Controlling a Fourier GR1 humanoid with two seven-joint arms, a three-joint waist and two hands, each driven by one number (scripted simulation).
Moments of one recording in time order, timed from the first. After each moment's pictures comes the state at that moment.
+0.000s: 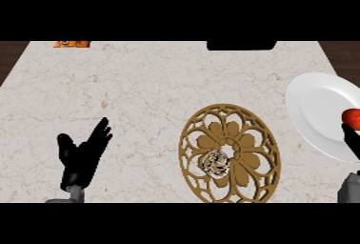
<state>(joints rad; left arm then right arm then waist) 0.02 0.12 -0.06 -1.43 0.12 0.05 0.22 -0.16 -0.08 -0.62 -1.32 0.34 -1.04 0.05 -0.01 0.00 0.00</state>
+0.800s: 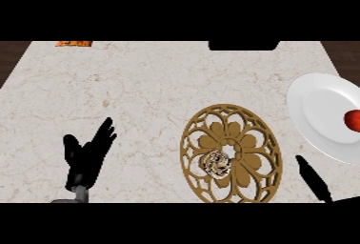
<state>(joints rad) 0.02 0.09 -0.07 -1.44 0.08 0.05 0.21 0.23 0.00 -0.11 -1.58 0.48 -1.18 0.28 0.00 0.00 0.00</state>
